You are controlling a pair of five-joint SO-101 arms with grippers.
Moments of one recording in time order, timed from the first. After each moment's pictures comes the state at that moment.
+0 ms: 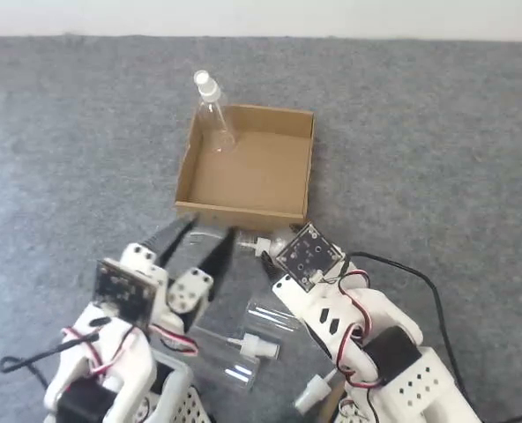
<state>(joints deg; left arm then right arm) 16.2 -103.5 64.7 66.6 0.7 -39.7 -81.9 77.5 44.0 12.4</state>
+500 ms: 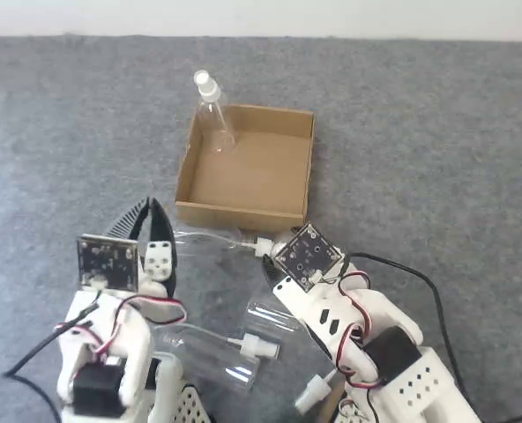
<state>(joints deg) -1.9 -103.5 73.7 60.3 0.7 -39.7 -81.9 77.5 45.1 12.2</state>
